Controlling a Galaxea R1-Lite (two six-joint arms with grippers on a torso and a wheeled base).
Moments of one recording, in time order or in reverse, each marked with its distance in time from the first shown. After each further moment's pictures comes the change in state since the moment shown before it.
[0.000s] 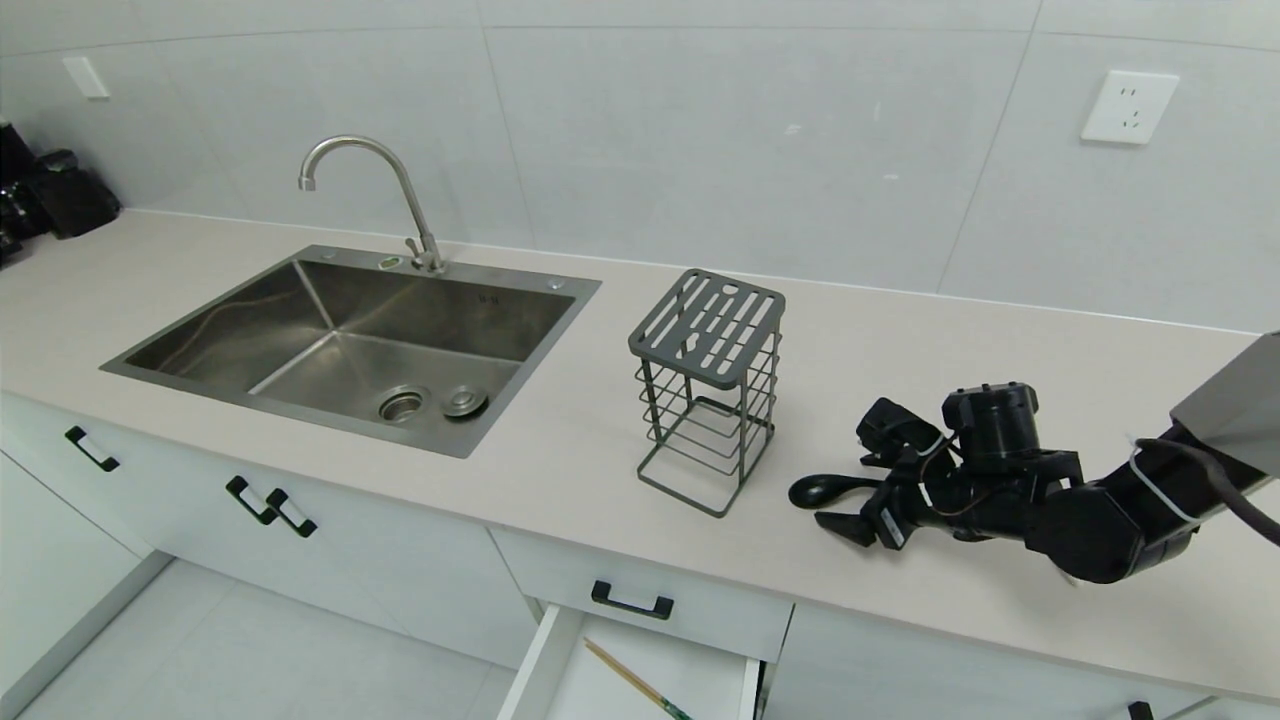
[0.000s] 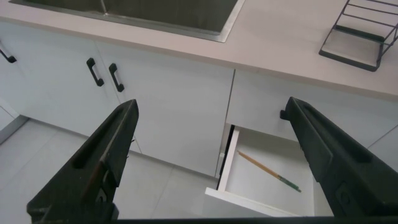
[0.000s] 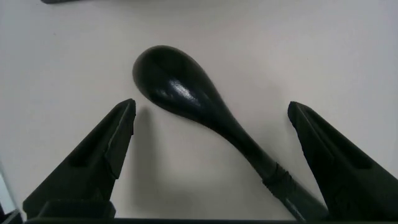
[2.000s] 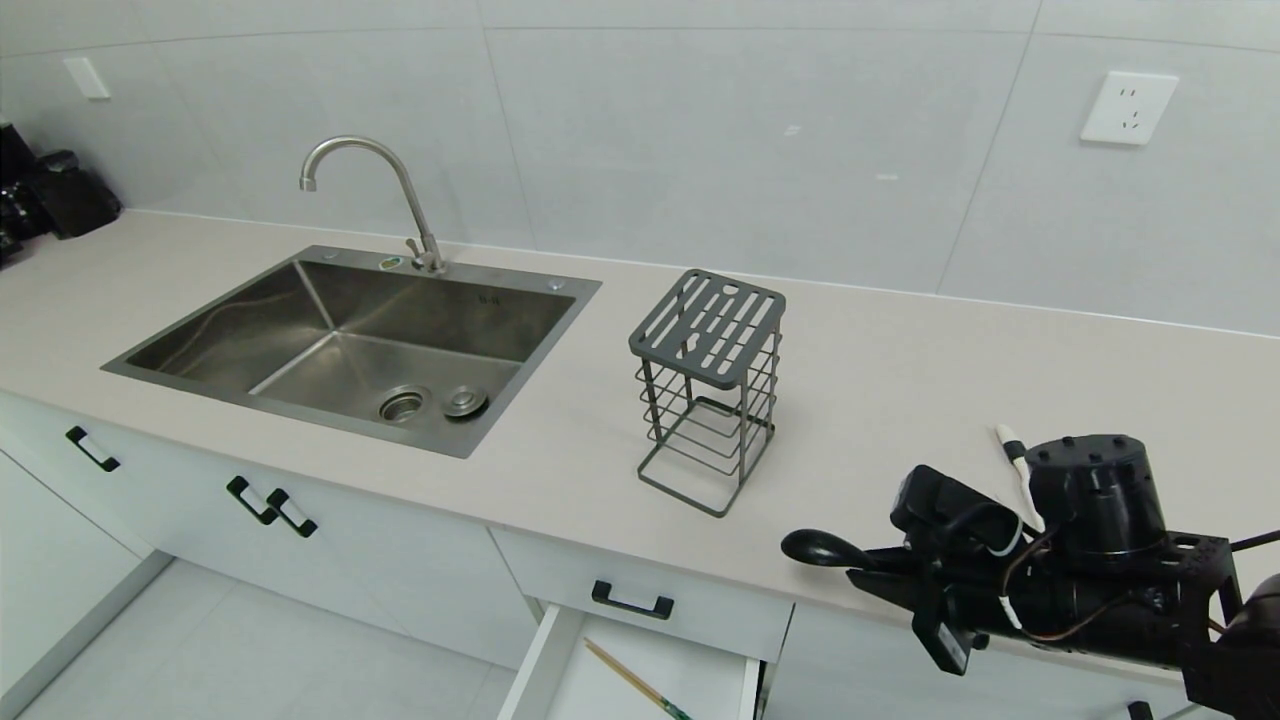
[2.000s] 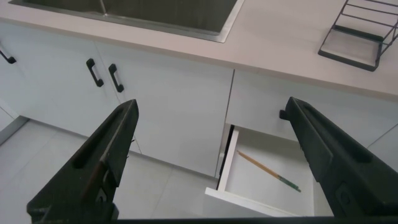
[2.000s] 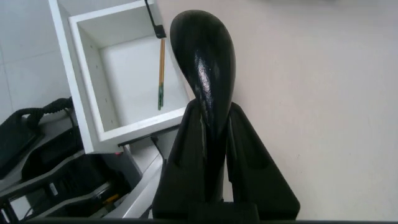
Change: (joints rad) left arm 0.000 0.000 0.000 0.000 0.000 0.000; right arm 0.201 -0.366 0.394 -0.039 -0.029 -0.019
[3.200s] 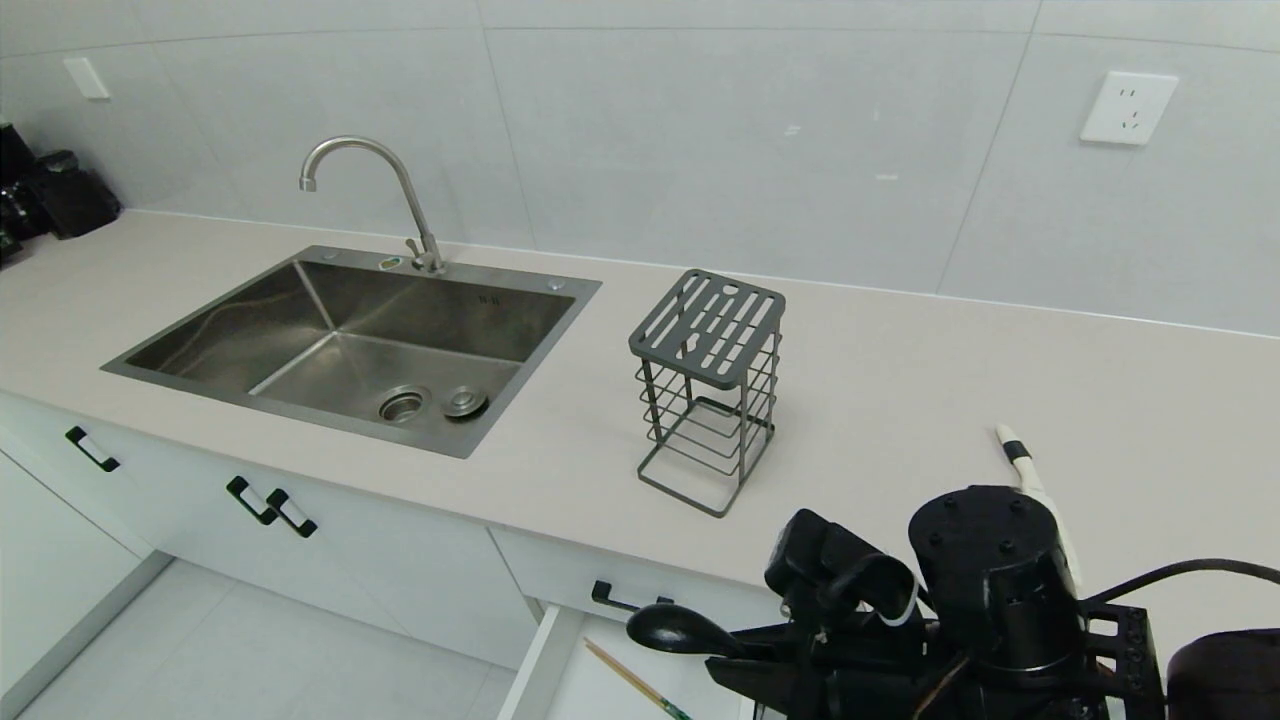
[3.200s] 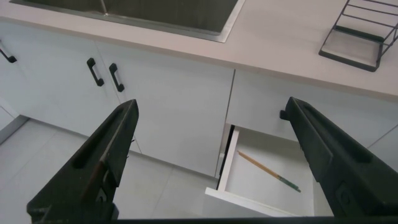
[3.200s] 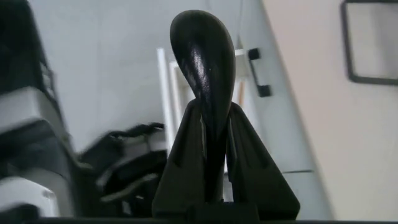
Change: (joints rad) left arm 0.000 0.000 0.000 0.000 0.000 0.000; right arm 0.413 0.025 -0.099 -0.018 -0.083 0.408
